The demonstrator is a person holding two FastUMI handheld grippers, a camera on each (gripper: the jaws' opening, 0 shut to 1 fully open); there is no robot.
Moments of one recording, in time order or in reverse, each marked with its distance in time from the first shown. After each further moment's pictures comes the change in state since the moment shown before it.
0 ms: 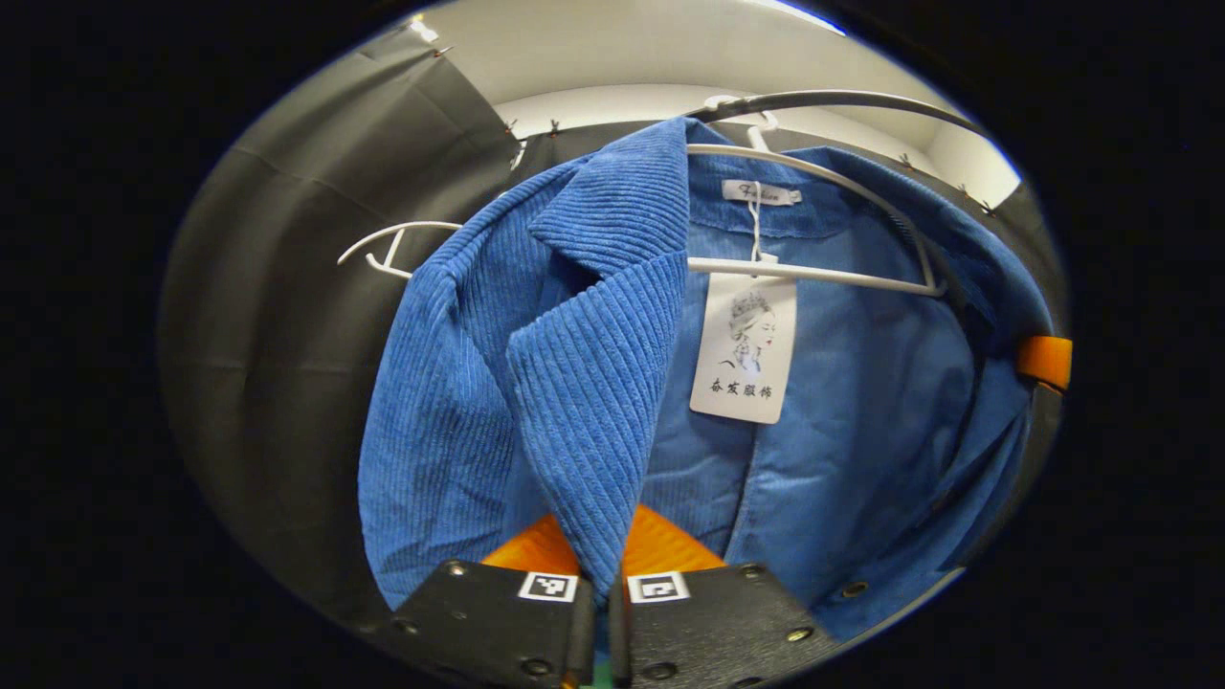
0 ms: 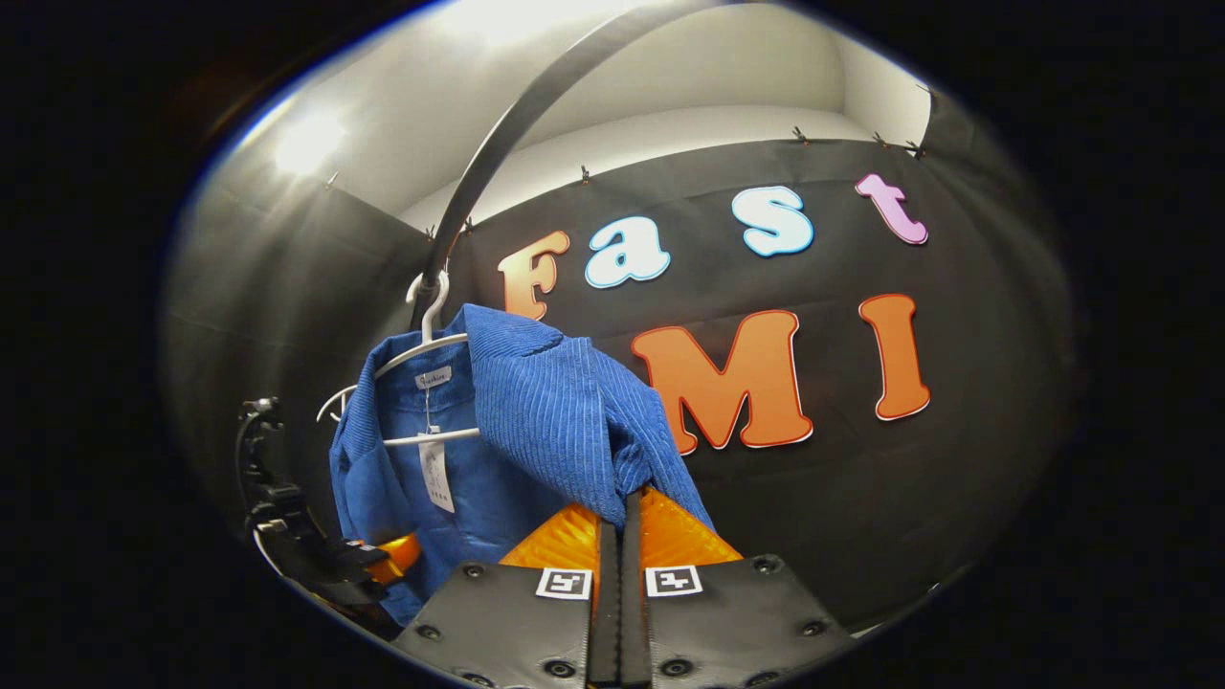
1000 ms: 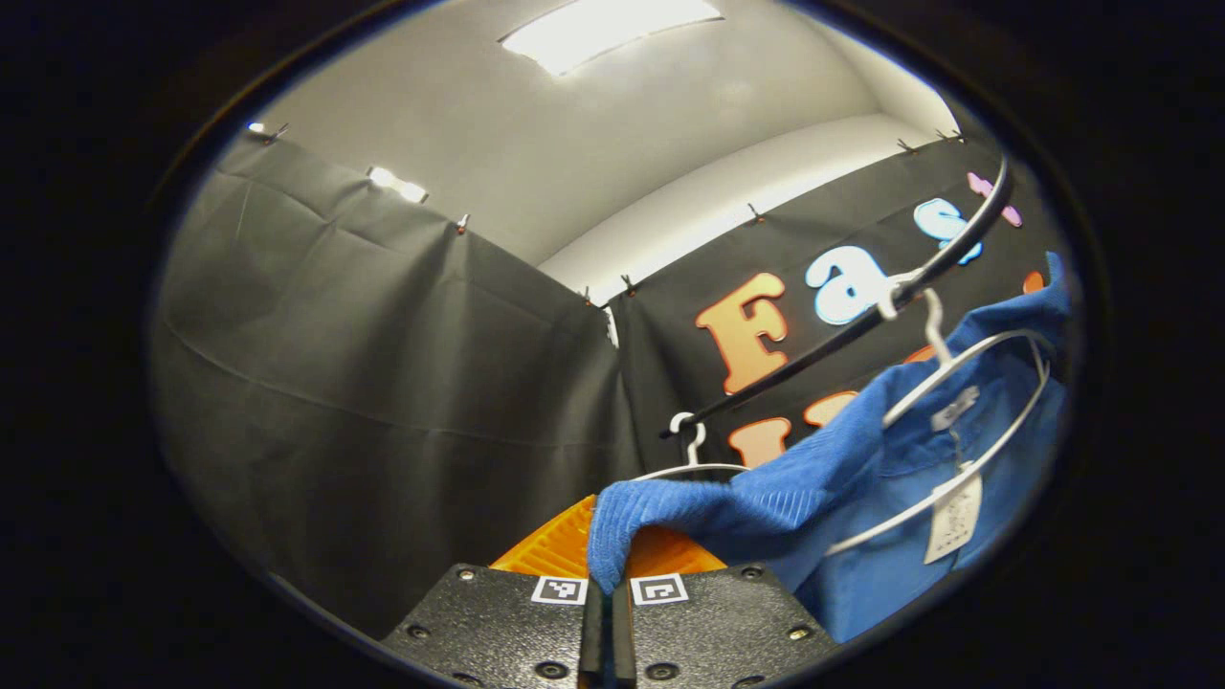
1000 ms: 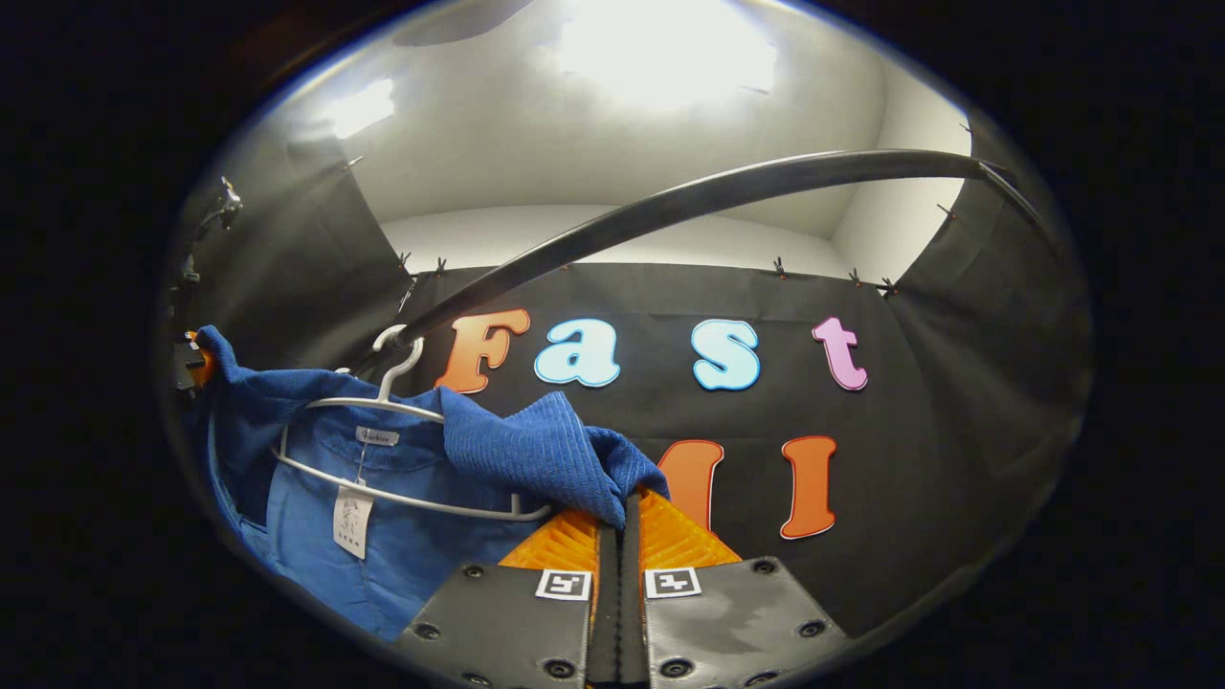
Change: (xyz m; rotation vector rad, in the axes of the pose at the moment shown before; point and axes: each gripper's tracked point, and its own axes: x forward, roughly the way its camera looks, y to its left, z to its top) left arm -0.053 0.180 0.239 0.365 -0.414 0.461; right arm -0.018 -0.009 0.071 -0.231 -0.251 -0.249
